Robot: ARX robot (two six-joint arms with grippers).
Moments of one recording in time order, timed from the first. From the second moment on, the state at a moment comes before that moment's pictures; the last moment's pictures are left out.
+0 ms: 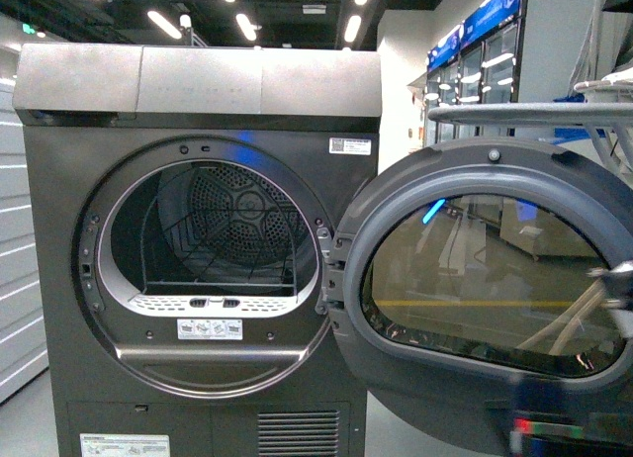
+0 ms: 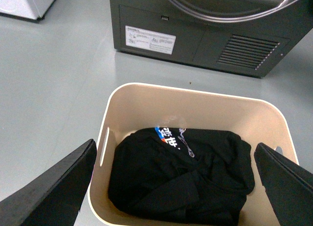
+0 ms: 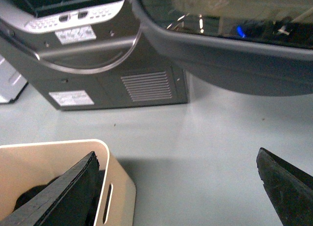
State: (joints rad) left arm 0.26 1.13 0.31 0.36 0.12 -0.01; right arm 0.26 1.50 0.54 0.62 0.00 0.23
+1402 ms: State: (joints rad) left arm 0.59 2.11 0.68 0.60 0.25 0.19; right arm 0.51 2.36 1.30 0.21 0.02 0.29
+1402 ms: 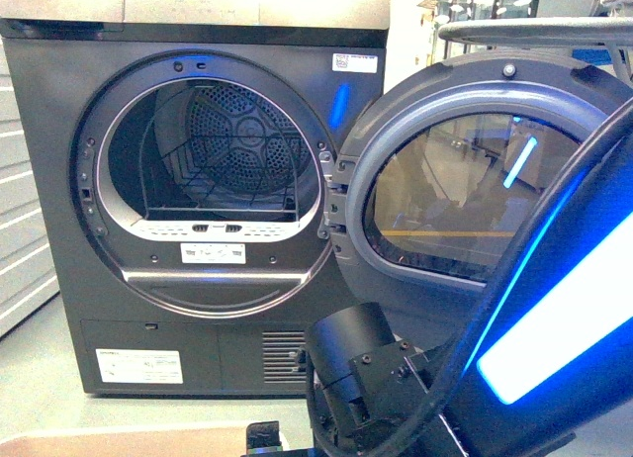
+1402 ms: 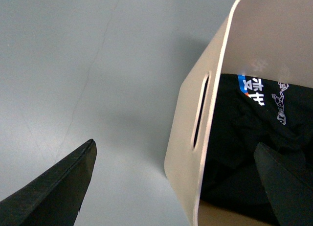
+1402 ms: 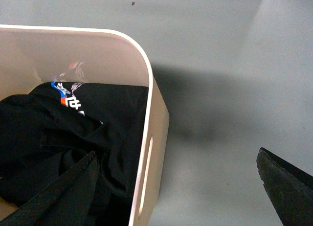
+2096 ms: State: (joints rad) left arm 0.50 2.30 0.87 0.53 0.20 0.28; right arm 0.56 2.52 1.56 0.03 0.08 0.28
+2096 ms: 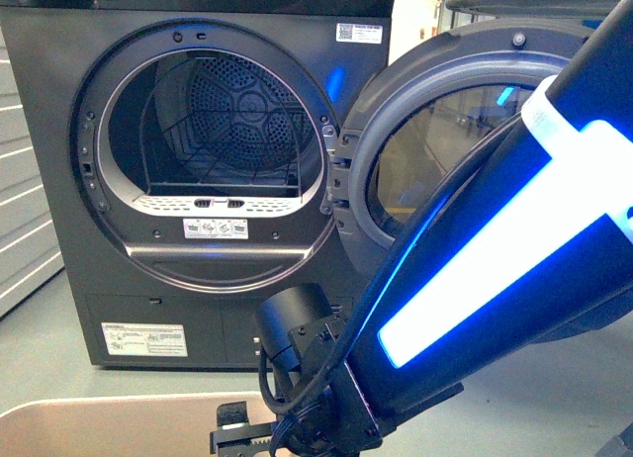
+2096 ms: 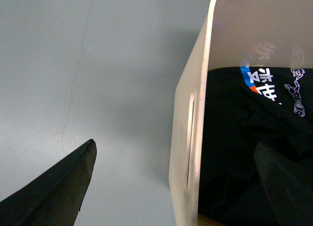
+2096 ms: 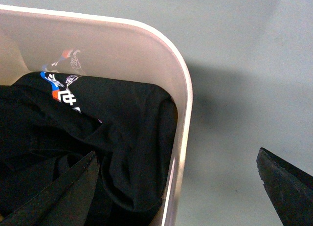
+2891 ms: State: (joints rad) left arm 0.40 2.37 0.90 0.59 0.20 0.26; right arm 0.57 2.61 1.64 -0.03 0.10 0.28
